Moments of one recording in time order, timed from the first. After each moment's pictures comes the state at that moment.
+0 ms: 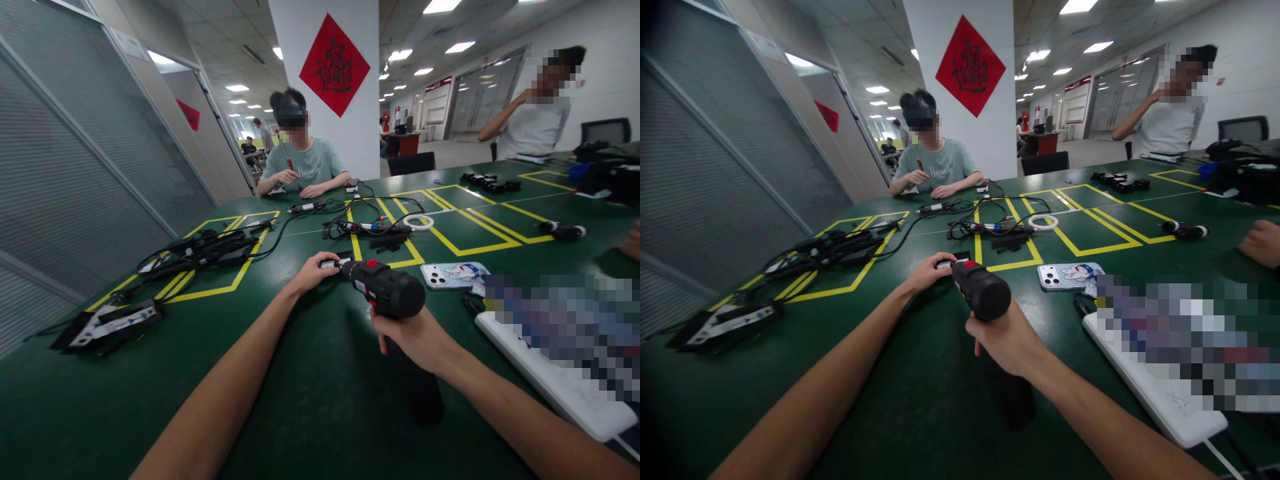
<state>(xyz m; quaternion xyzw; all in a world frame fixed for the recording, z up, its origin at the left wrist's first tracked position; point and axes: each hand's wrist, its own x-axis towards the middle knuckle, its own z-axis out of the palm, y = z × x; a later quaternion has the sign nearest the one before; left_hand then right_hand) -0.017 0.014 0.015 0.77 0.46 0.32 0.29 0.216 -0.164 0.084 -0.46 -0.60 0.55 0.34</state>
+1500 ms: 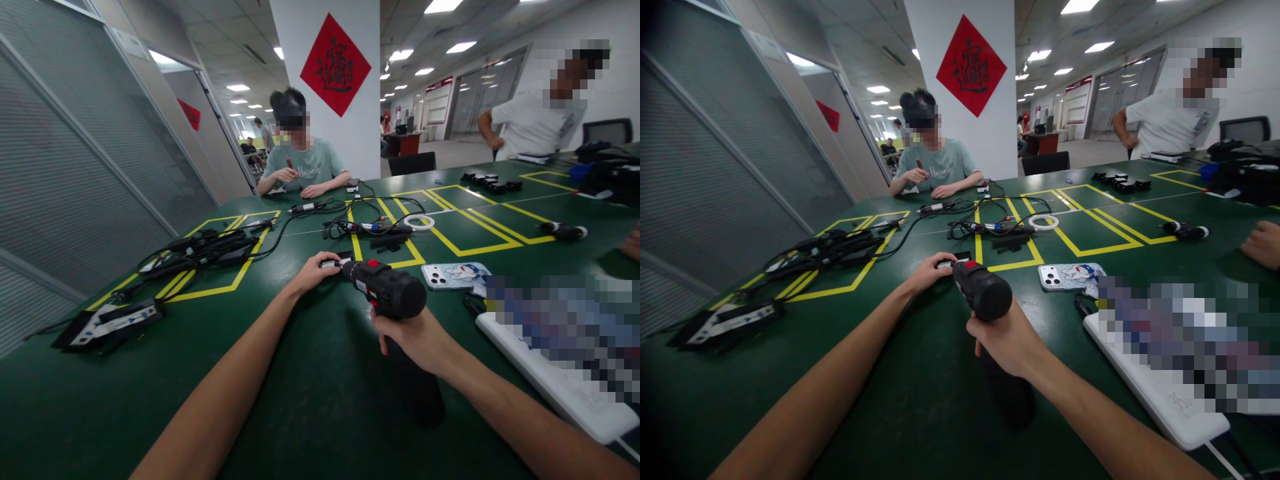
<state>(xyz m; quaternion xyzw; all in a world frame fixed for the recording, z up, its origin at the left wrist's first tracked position) -0.018 0.016 0.013 0.78 0.46 0.32 0.29 0.214 -0.164 0.084 -0.46 -0.59 0.56 0.35</state>
